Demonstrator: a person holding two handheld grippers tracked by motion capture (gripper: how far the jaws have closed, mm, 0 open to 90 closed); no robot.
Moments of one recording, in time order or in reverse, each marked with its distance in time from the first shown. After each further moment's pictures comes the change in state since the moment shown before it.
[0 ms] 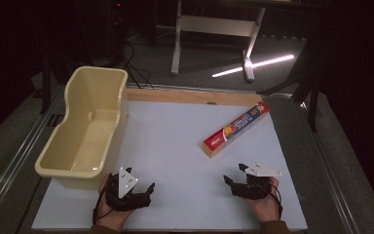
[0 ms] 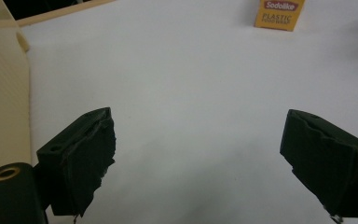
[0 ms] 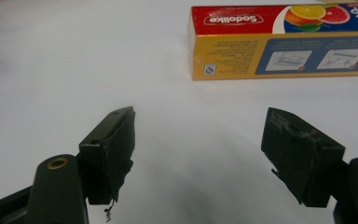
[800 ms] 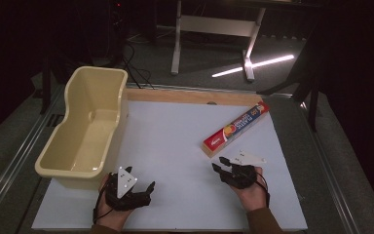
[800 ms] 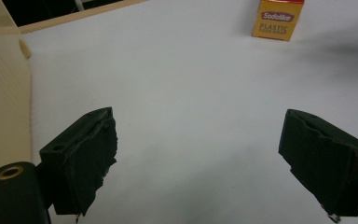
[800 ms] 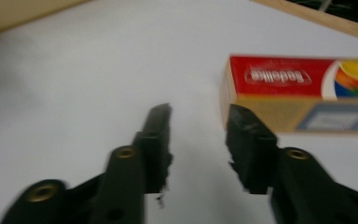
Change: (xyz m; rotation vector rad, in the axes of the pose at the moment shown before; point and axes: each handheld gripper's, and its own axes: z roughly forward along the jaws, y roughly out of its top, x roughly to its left) left arm 0.001 0.001 -0.002 -0.025 -0.006 -0.007; right arm 0.019 0.041 0.026 -0.012 0.063 -0.046
